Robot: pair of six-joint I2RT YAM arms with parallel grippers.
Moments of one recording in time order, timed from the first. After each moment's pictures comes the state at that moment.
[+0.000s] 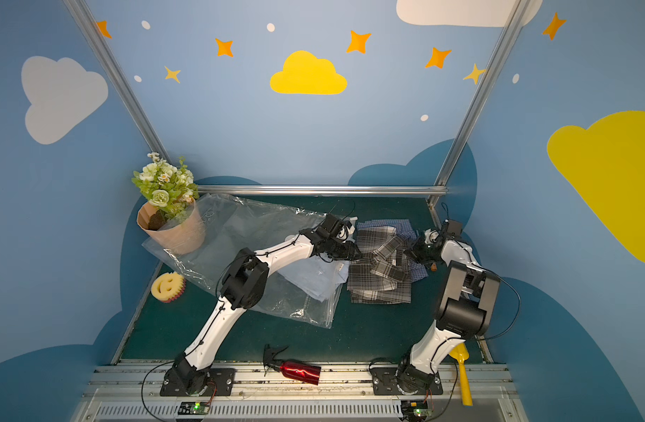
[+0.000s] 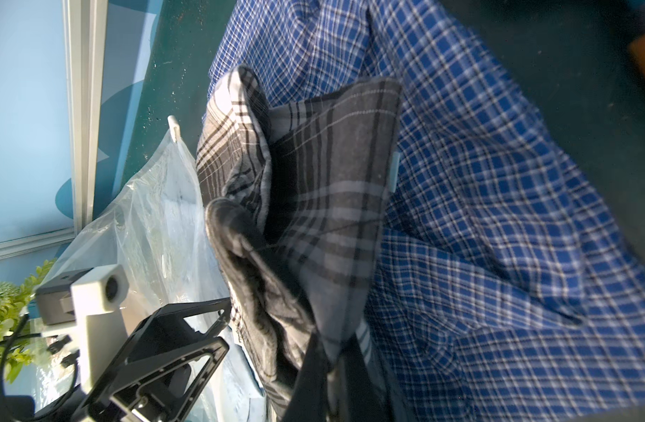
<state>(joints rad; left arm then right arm) -0.74 2.49 2.09 -0.44 0.45 -0.58 -0.32 1.76 1.19 -0.58 -0.61 0.37</state>
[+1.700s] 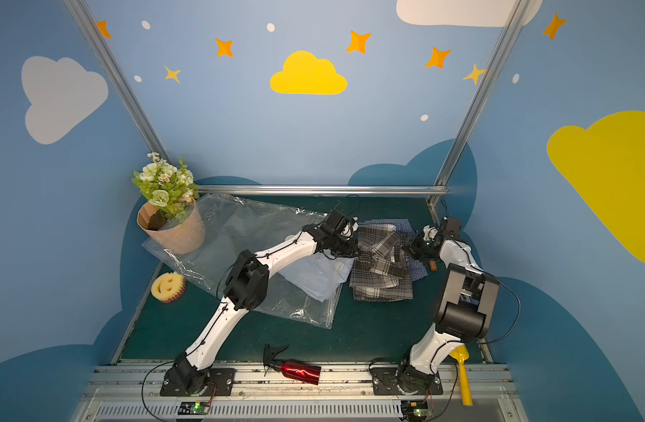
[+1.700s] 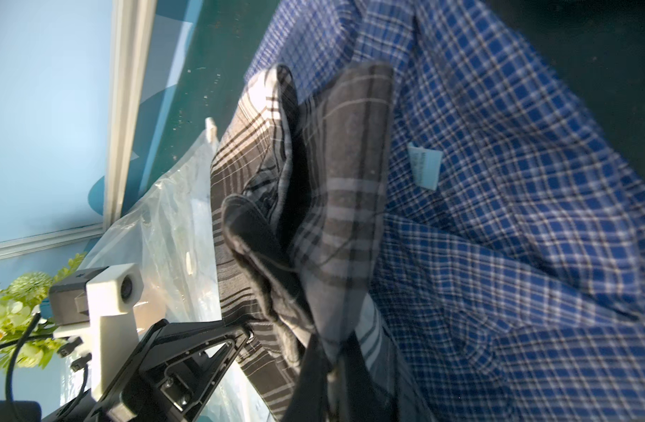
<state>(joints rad) -0.77 2.52 2.26 -0.57 0.41 -0.58 -0.30 1.71 1.19 -0.55 -0.65 0.42</state>
